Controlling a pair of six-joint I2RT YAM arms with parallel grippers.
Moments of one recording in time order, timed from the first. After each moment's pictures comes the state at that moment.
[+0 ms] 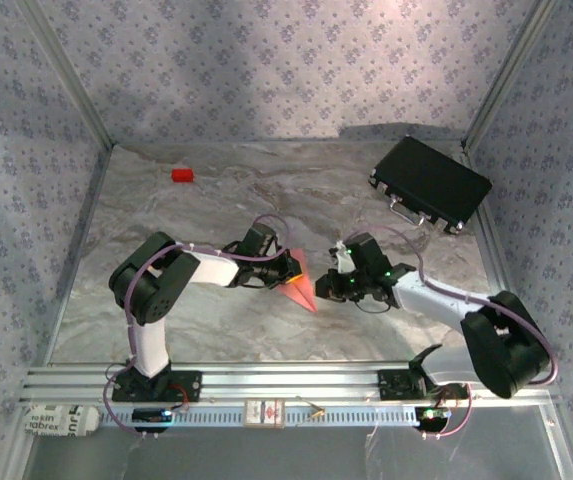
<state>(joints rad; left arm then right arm) -0.71 1.88 0.84 0.26 0.46 -1.10 0.58 1.34 0.59 -0.15 -0.55 0.67</state>
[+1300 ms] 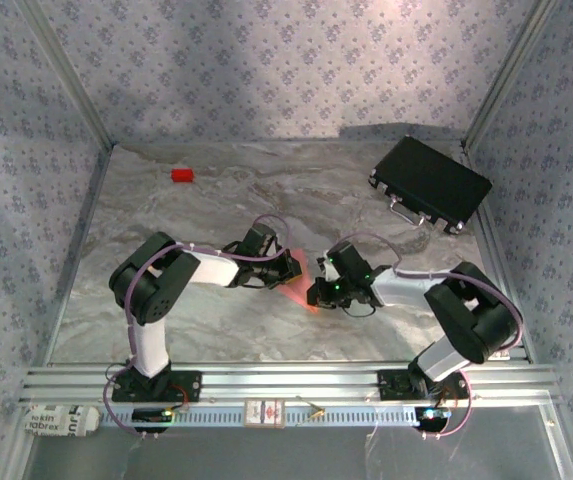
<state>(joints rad) -0.71 1.89 0.84 0.26 0.46 -1.10 0.66 1.53 0.57 -0.04 -0.45 0.69</state>
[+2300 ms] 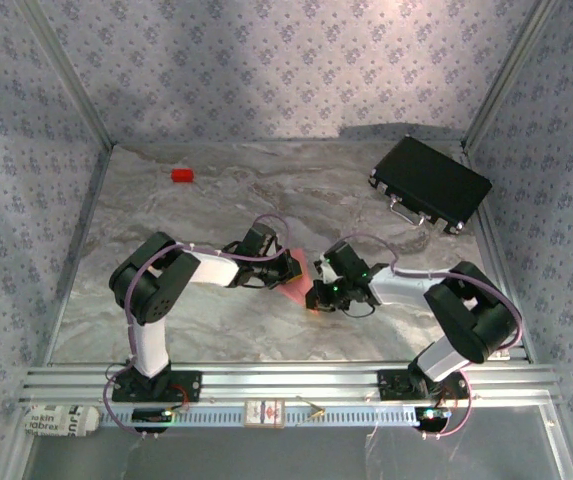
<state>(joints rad) -0.71 1.89 0.84 0.26 0.46 -1.10 0.67 1.54 0.60 -0.11 -0.49 0.68</state>
